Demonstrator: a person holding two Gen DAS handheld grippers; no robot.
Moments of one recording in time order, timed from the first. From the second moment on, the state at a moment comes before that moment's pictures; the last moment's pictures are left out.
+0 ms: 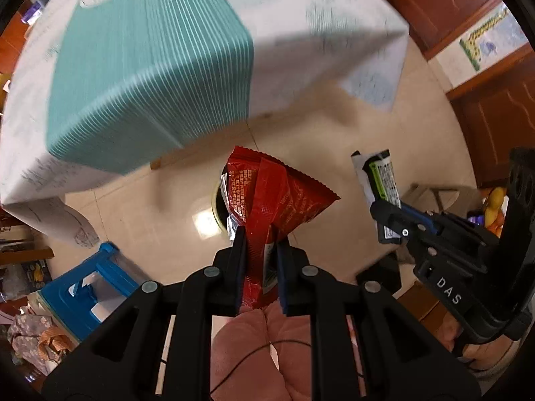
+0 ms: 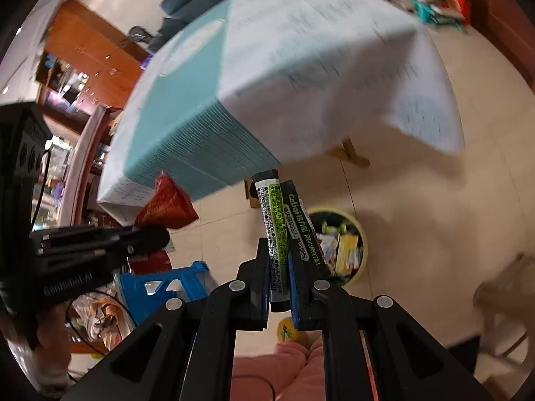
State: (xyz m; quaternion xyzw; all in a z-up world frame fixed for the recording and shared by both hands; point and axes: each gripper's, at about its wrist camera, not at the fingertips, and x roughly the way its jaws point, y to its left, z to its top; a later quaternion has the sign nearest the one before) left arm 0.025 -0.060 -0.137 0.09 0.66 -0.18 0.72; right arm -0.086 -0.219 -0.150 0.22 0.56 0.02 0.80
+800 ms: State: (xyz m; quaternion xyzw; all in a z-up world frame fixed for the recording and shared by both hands) left arm 0.038 -0.061 -0.406 0.06 0.71 -0.16 0.69; right arm -0.086 -0.218 -0.403 0.27 0.58 -0.07 0.77
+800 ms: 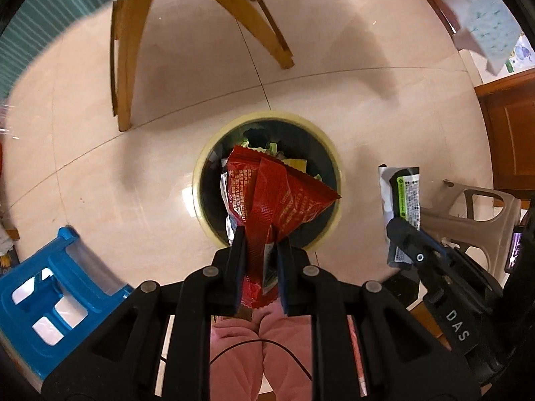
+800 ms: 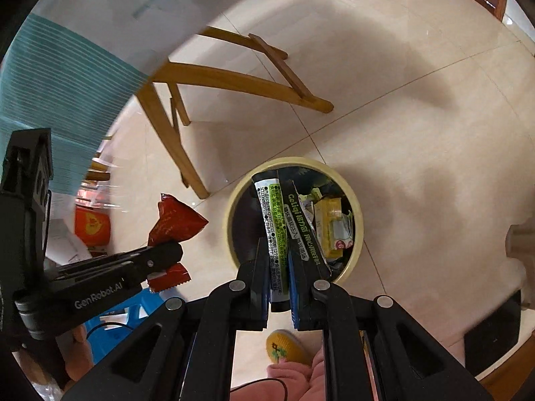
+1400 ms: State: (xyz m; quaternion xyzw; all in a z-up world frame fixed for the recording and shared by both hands) left arm 0.050 -0.065 -0.460 0.08 0.70 -0.18 0.69; right arm -0.063 -0.213 -0.482 0.26 0.60 -0.05 0.75
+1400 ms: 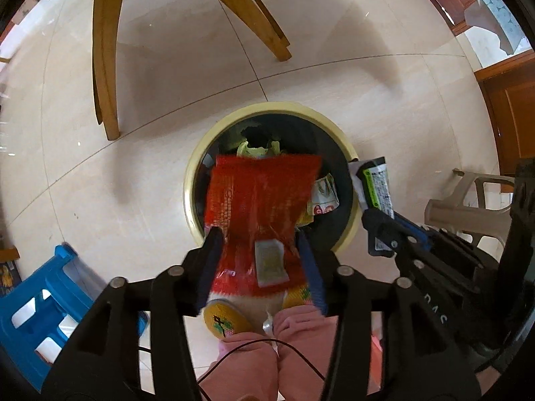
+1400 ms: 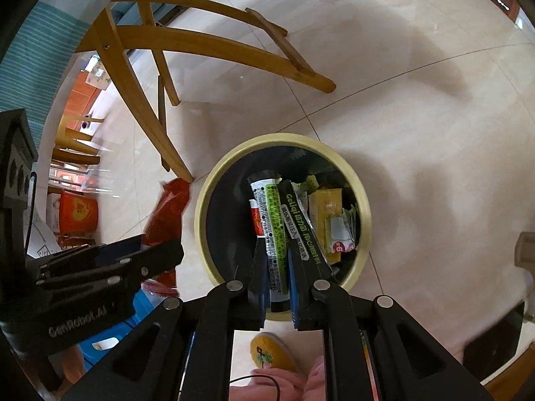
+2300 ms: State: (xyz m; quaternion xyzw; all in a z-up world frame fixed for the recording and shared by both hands) left arm 0.036 -0.029 -0.337 0.05 0.65 -0.12 0.75; right arm -0.052 -0.218 -0.402 0.26 0.59 -0.01 0.76
